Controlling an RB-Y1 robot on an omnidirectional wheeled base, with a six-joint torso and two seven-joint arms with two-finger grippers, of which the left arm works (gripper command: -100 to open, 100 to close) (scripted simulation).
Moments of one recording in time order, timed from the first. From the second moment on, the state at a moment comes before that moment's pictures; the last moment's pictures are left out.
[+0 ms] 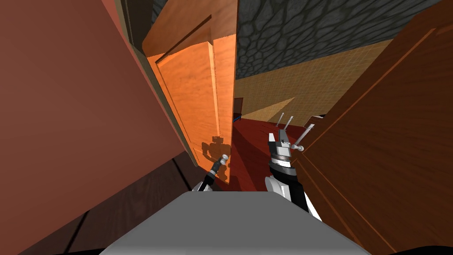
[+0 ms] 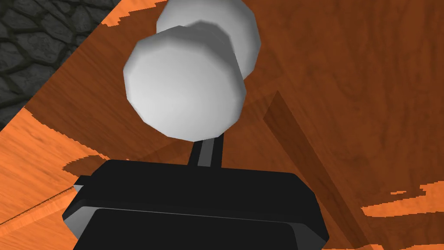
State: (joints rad) arm -0.10 0.17 -0.56 -0.79 0.26 -0.85 -0.66
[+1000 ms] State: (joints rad) arm -0.07 0.29 -0.56 -0.77 0.21 -0.91 -0.91
